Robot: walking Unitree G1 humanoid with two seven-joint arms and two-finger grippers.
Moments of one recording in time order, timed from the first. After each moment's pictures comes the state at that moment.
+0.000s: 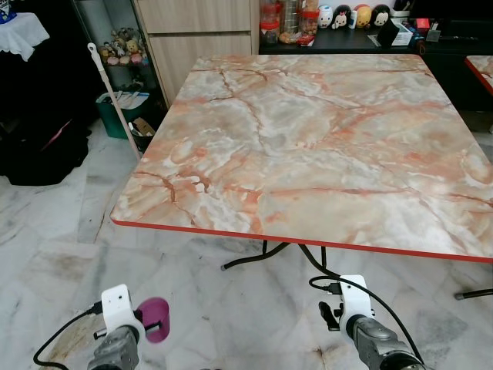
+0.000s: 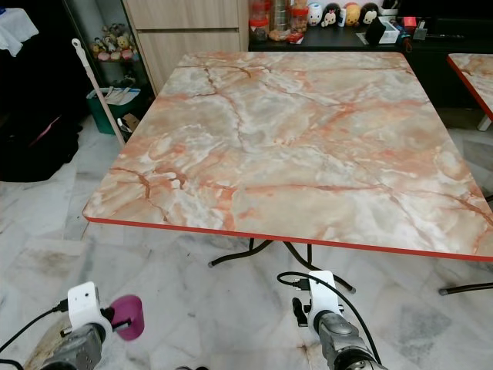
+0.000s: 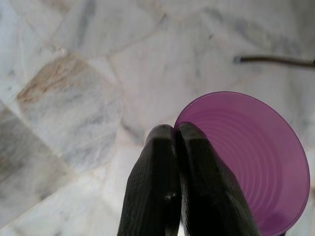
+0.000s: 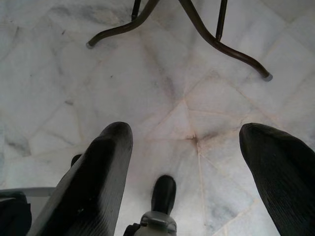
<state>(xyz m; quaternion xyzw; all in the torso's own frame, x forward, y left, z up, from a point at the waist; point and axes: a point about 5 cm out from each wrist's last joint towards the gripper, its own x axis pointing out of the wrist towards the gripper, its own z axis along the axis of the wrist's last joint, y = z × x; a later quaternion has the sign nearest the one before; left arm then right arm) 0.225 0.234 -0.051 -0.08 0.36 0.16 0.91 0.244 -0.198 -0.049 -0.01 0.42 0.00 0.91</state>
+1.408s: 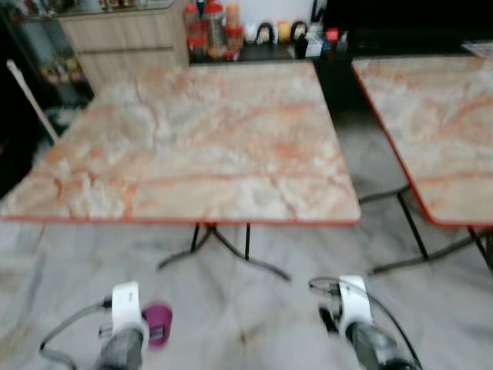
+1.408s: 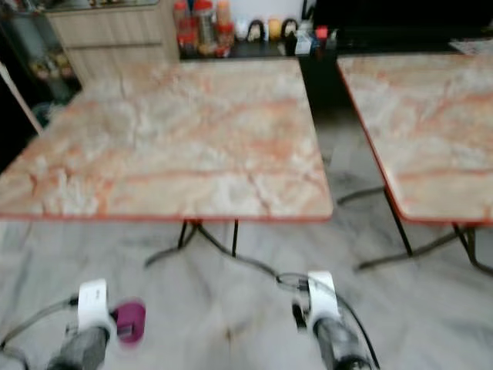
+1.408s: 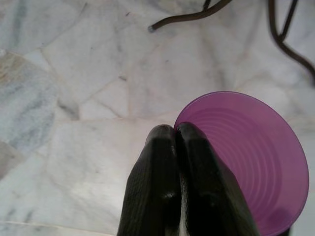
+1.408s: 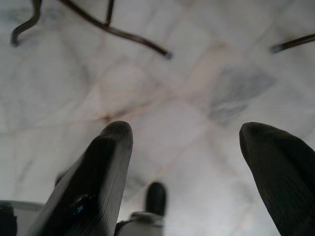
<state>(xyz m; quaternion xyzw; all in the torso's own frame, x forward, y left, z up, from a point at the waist) 0.237 0.223 -0.047 -0.03 0.37 0.14 0.92 0.238 -0.202 -0.052 -0.01 0.43 -0.01 0.90</state>
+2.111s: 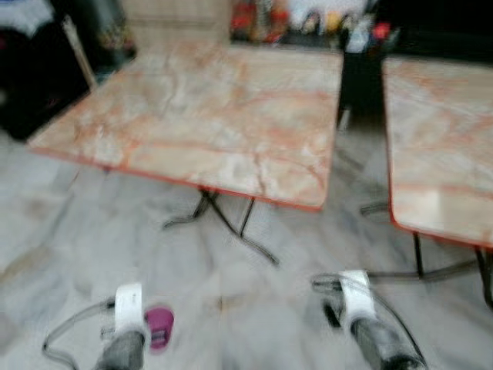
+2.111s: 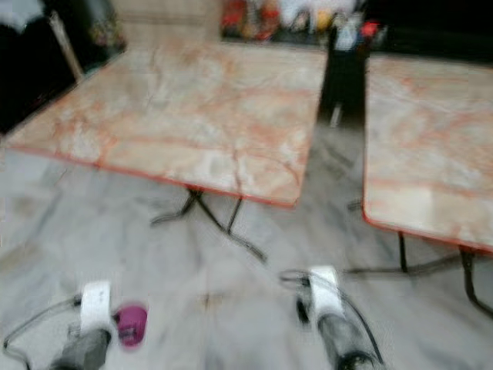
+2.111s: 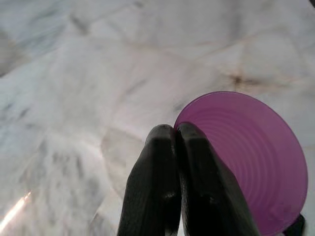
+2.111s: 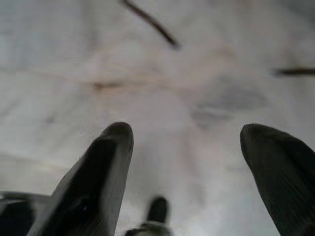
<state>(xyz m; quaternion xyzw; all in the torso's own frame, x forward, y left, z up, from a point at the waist) 0.229 0.226 -0.051 -0.02 0.38 0.14 0.91 0.248 -0.186 -0.047 -0.02 0.42 0.03 0.91</state>
